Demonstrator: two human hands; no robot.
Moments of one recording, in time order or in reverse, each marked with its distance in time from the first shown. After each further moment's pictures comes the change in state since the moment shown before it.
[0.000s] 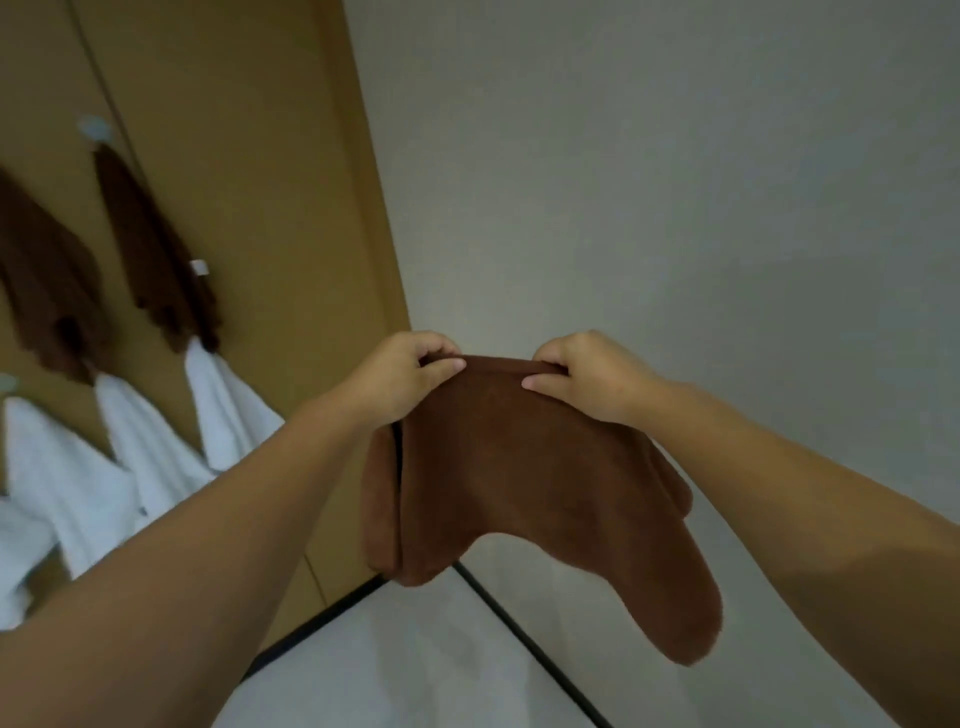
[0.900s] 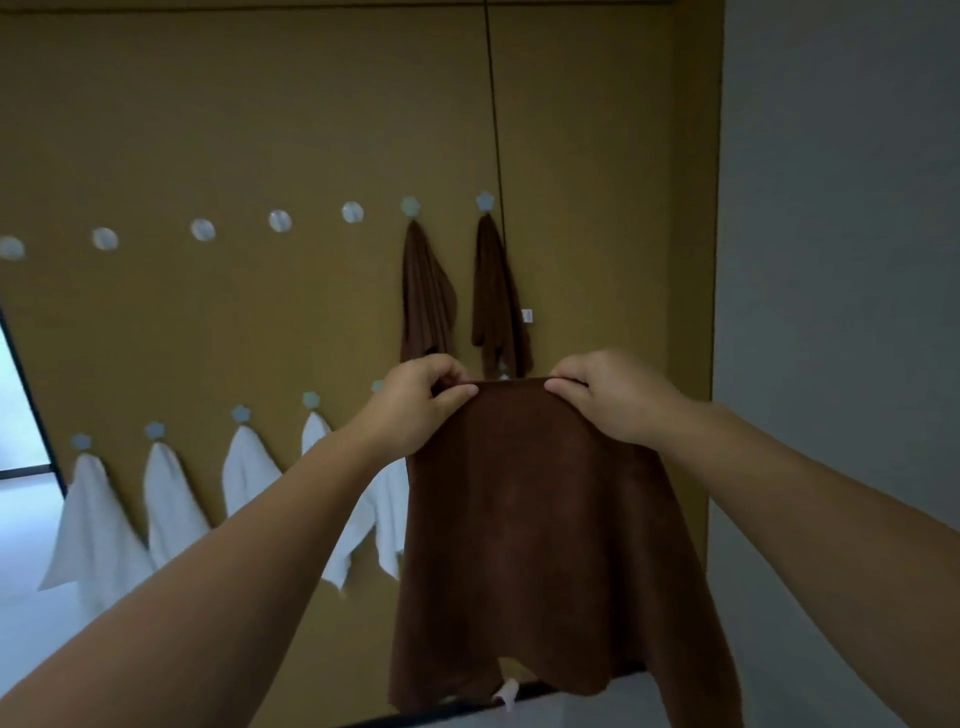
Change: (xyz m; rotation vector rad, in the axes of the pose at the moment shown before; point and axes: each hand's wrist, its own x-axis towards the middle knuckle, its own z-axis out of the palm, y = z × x) left_hand -0.172 -0.180 -0.311 0.283 0.453 -0.261; right_hand 0.204 -0.326 0.156 0.133 0.034 -0.480
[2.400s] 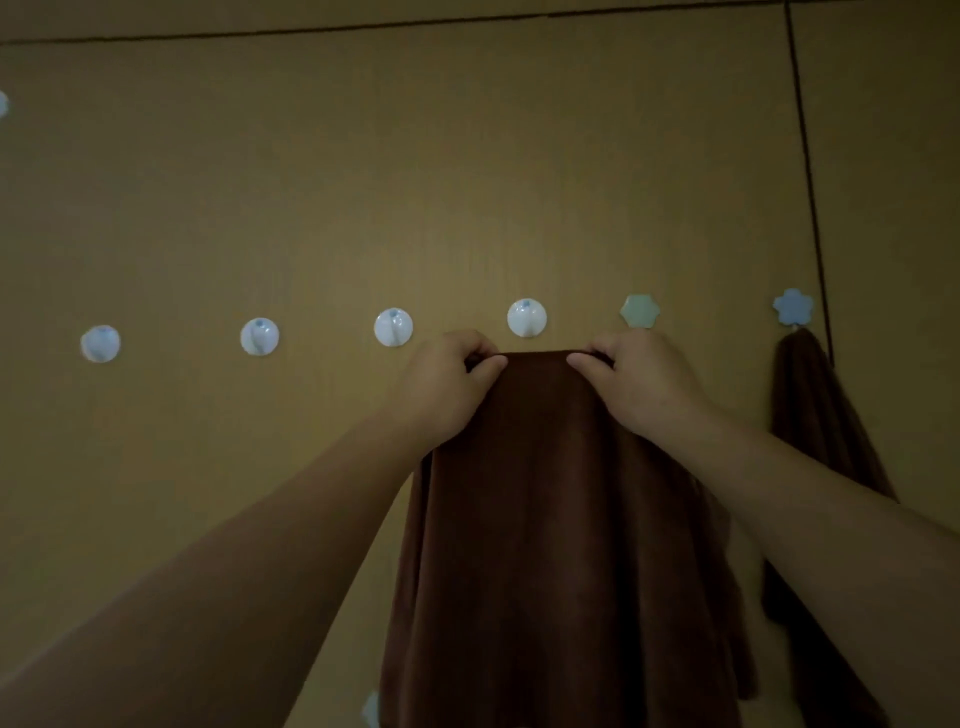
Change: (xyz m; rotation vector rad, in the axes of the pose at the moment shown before) left_hand 0.457 -0.394 -0.179 0.164 0.450 0.158; right_hand 0.635 -0.004 0.228 0.048 0.508 -0.139
